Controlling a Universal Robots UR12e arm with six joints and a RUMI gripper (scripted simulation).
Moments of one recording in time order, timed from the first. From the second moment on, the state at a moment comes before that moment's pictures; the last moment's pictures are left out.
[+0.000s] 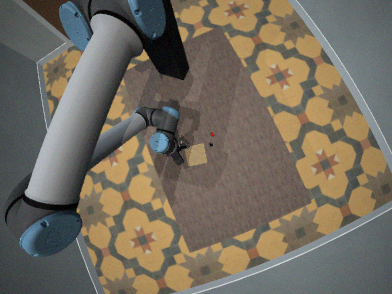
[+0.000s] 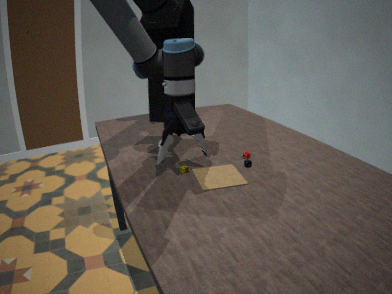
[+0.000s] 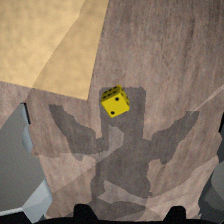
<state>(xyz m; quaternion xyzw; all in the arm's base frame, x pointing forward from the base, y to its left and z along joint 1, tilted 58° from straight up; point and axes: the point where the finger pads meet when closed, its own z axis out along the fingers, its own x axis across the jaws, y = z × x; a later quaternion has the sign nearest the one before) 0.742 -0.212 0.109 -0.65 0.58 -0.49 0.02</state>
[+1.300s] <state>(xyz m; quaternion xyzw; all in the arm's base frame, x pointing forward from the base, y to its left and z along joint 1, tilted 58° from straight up) 0.798 -0.073 0.039 -0.66 0.58 -0.49 0.02</state>
